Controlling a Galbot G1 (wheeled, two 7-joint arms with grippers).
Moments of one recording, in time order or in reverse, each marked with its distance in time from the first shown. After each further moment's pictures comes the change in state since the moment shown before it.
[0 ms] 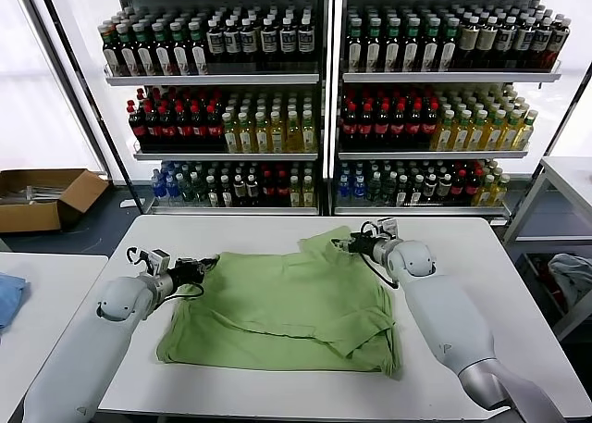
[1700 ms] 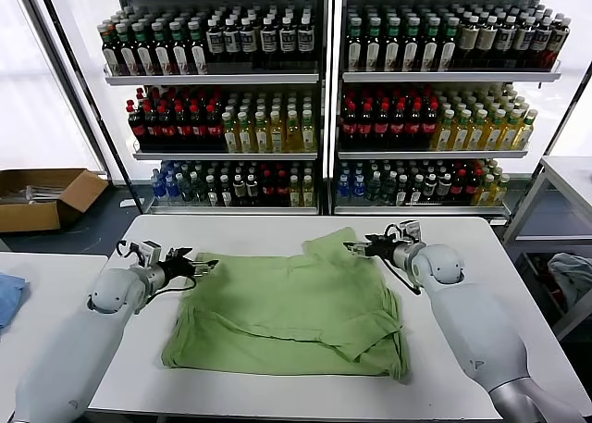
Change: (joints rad) left arm -0.034 0.011 -0.006 0.008 -0.034 0.045 -0.041; right arm -0.083 -0.117 0.034 0.168 0.074 -0.057 -0.043
